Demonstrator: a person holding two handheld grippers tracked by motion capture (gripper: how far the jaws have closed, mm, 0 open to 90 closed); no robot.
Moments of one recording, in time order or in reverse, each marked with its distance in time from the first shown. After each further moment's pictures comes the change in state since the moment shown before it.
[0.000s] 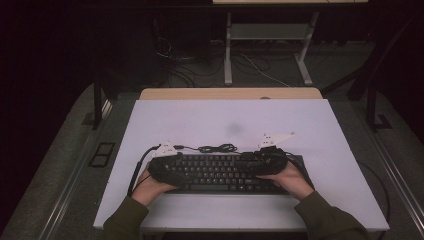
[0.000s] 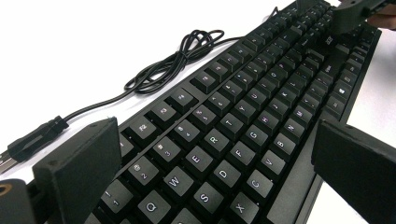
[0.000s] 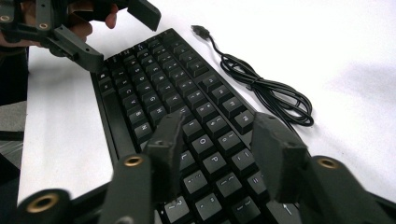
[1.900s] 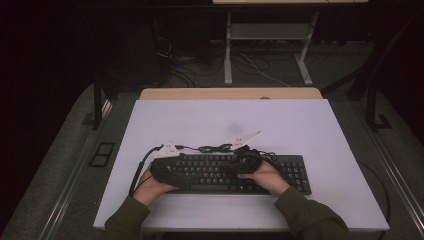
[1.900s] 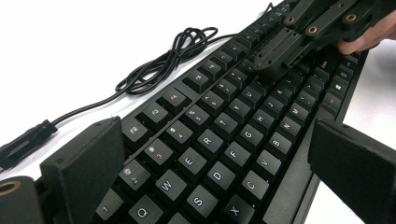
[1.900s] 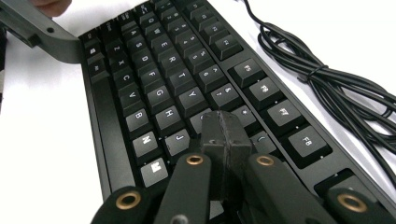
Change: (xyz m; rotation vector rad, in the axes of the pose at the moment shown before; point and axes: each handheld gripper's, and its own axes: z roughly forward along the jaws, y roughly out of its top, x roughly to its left) left arm -0.002 0.000 0.004 0.006 -0.013 0.019; right arm 0.010 0.013 0.064 0.178 0.055 -0.022
